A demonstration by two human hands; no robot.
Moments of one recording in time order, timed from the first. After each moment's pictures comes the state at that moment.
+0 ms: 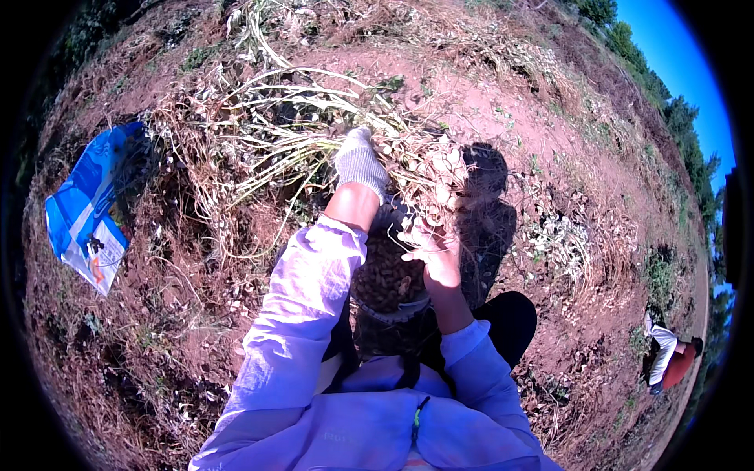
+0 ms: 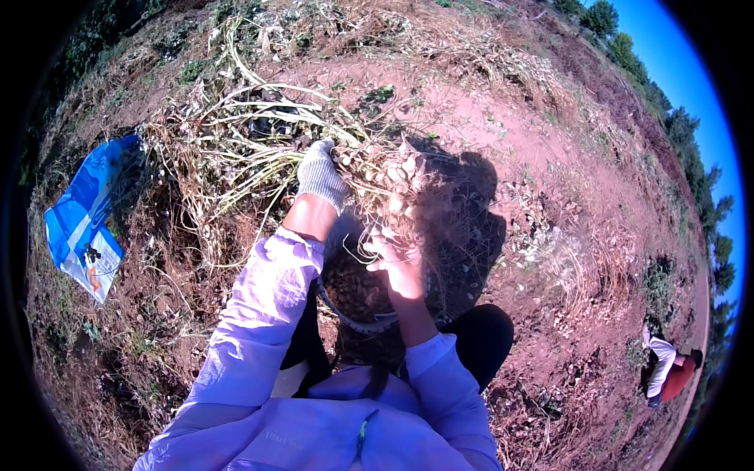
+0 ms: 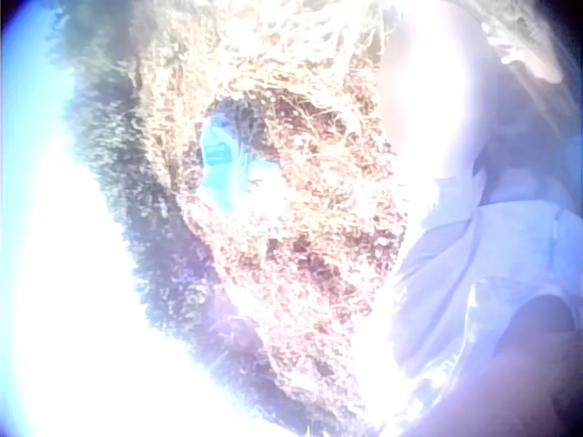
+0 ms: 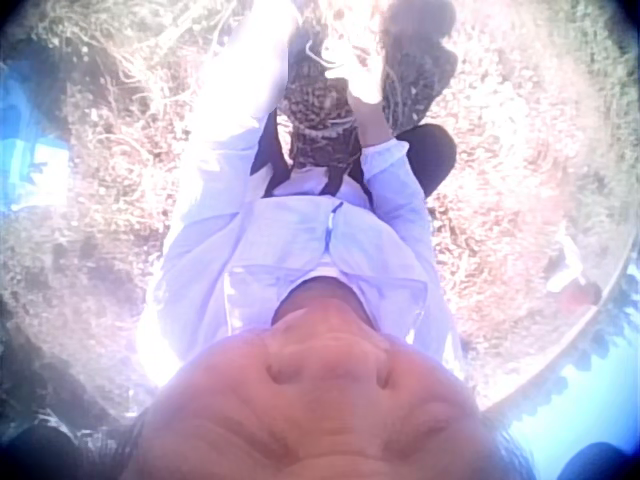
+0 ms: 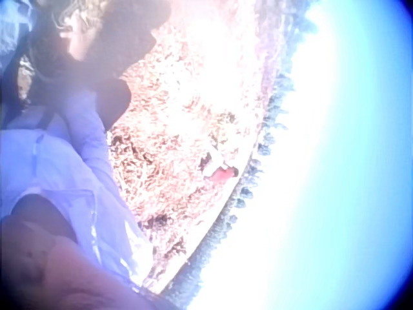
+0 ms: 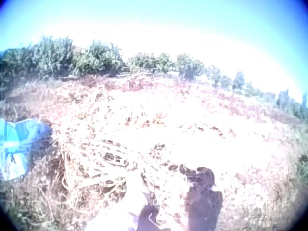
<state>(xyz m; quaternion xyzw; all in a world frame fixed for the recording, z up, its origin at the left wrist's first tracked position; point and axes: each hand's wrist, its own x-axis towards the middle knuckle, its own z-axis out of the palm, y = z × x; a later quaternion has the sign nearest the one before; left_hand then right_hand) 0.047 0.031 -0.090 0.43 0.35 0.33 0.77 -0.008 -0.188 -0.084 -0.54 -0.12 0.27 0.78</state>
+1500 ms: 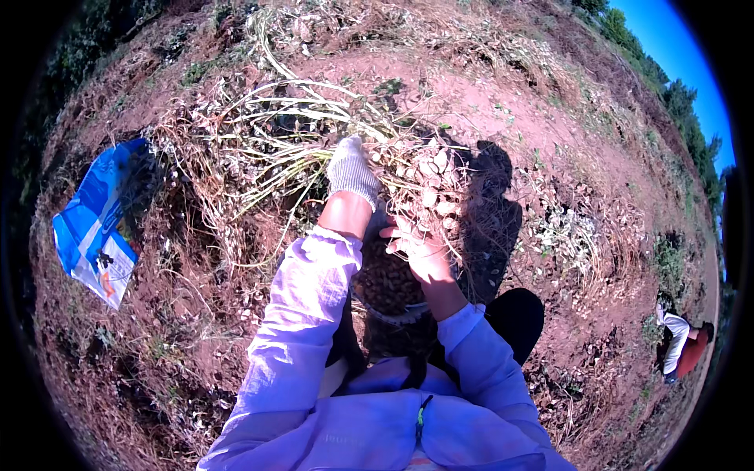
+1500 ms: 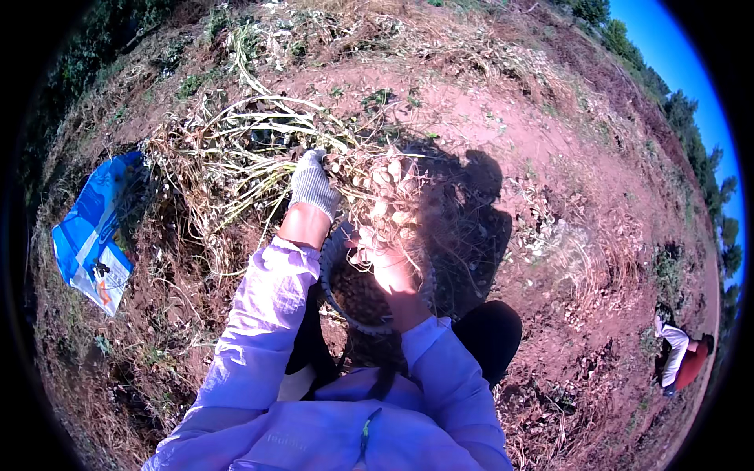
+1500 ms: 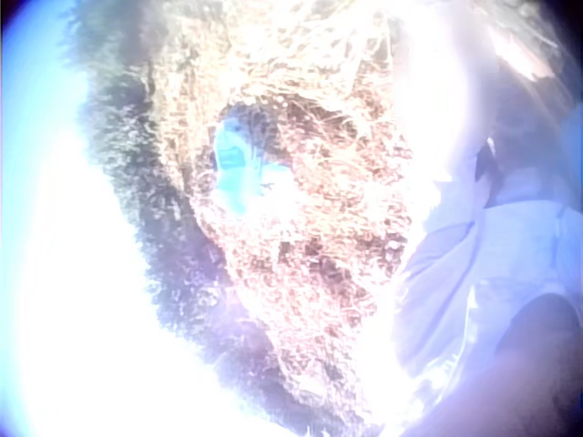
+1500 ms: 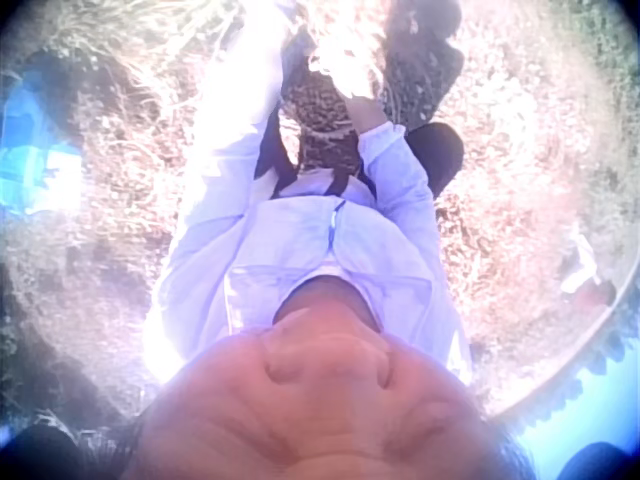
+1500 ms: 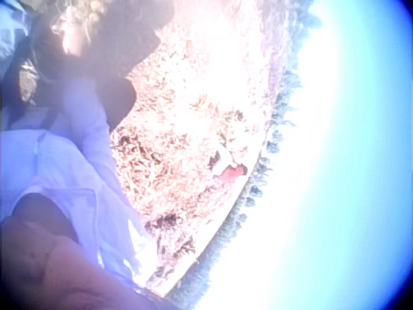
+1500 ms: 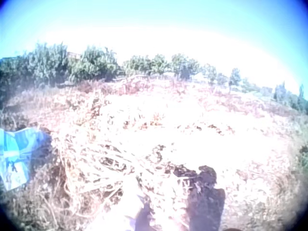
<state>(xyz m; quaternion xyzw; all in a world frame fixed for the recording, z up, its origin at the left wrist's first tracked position) 0.026 0.017 -0.040 0.28 0.37 0.25 0.85 0.000 -0.165 -0.111 -0.44 -0.15 0.34 0.81</state>
